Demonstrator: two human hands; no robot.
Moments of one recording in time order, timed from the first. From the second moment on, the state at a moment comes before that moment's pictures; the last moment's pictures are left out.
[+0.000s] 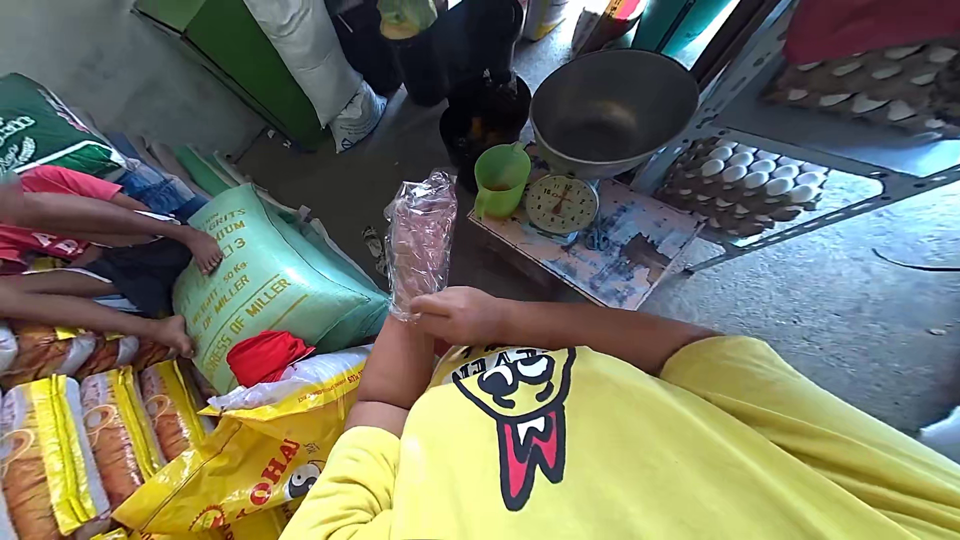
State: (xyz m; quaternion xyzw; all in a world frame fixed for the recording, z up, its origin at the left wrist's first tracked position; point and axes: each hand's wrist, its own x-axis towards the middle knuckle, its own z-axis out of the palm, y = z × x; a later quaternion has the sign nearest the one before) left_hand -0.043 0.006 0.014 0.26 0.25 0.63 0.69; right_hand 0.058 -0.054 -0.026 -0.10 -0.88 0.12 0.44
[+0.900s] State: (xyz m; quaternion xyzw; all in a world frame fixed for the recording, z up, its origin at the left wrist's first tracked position) left_hand -0.059 -0.015 -0.007 0.40 0.31 0.44 0.74; right_hand 0.135 0.014 0.032 -0.48 -0.73 0.39 0.29
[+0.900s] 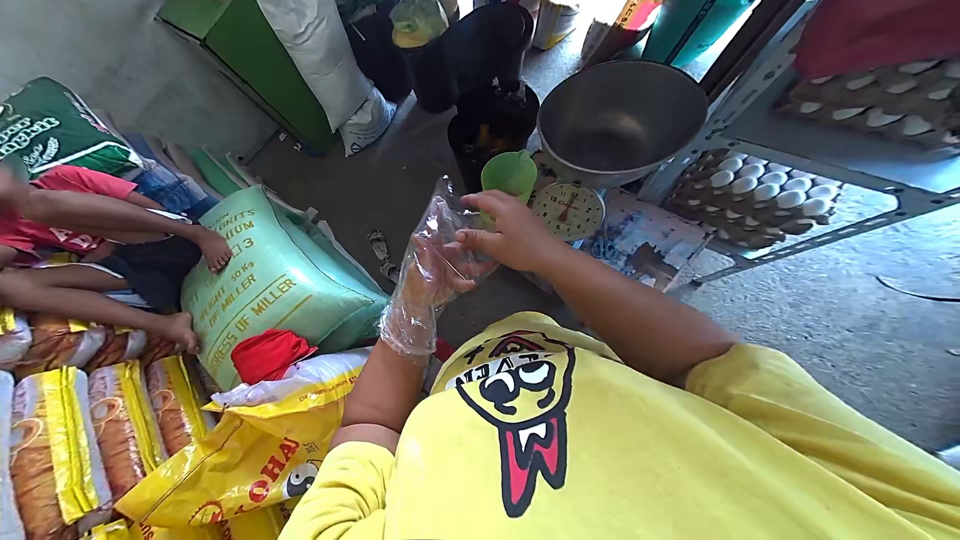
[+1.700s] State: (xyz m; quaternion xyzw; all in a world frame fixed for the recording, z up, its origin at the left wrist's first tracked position) left_hand -0.095 -0.014 0.000 0.45 0.51 0.53 0.51; right_hand 0.191 0.029 -0.019 -0.45 -0.68 0.12 0.56
